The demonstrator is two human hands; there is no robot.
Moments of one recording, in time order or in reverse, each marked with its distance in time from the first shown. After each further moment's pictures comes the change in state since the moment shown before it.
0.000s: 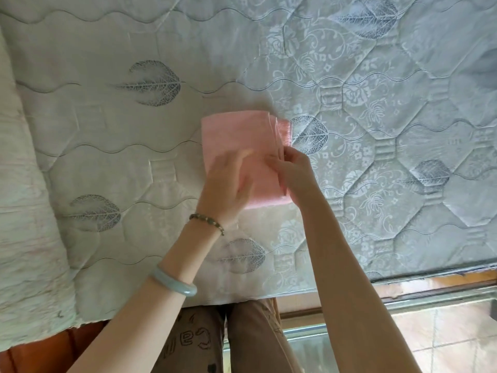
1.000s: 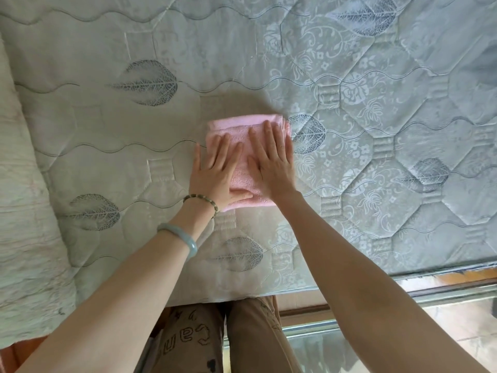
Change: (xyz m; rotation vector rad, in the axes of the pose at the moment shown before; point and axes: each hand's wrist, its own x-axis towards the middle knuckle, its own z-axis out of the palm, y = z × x) left_hand 0.025 -0.063 0.029 0.724 -0.302 0.031; right_hand 0.046 0.054 0.024 -1.139 0.124 -0.645
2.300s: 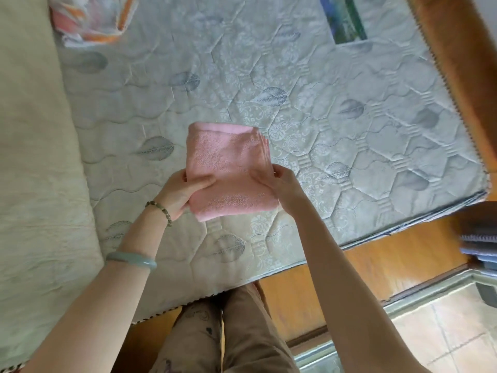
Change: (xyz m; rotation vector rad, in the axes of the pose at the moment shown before) left_hand -0.165 0.032 -0.202 -1.584 -0.125 -0.133; right_hand -0.181 -0.047 -0.239 1.192 0.041 0.432
